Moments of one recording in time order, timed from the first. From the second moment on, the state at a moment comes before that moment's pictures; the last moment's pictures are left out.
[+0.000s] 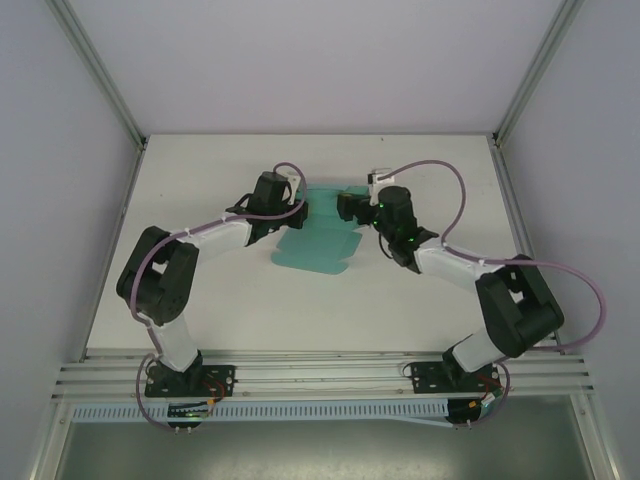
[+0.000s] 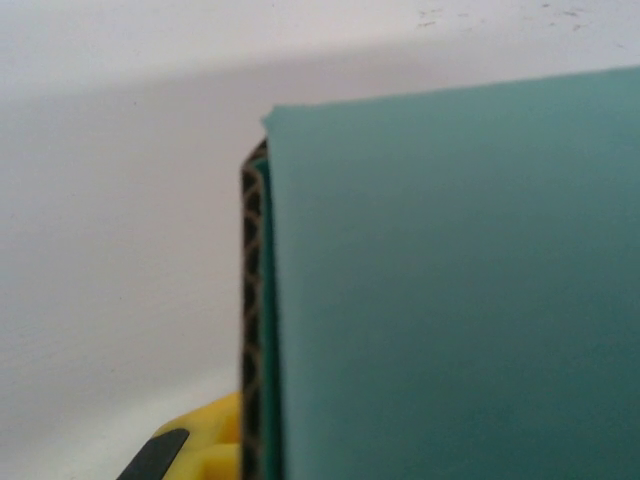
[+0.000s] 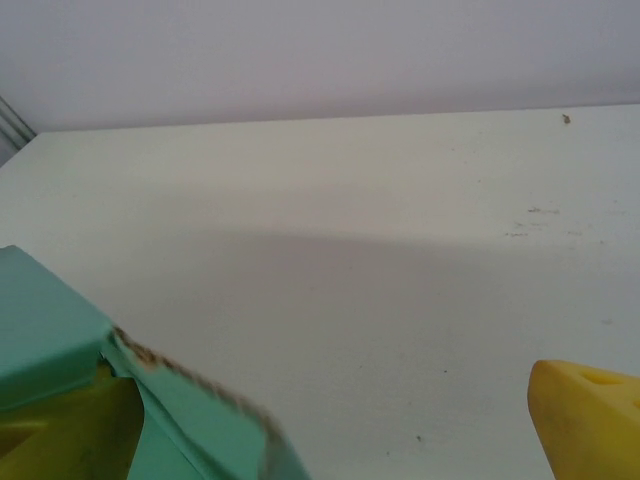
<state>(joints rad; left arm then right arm) -0.51 1.80 1.10 0.01 0.15 -0.28 0.57 1.52 0.79 0.38 0.16 0.27</state>
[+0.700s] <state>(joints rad) -0.54 1.80 1.10 0.02 0.07 -0.32 0.62 1.25 0.69 0.22 0.50 0.29</state>
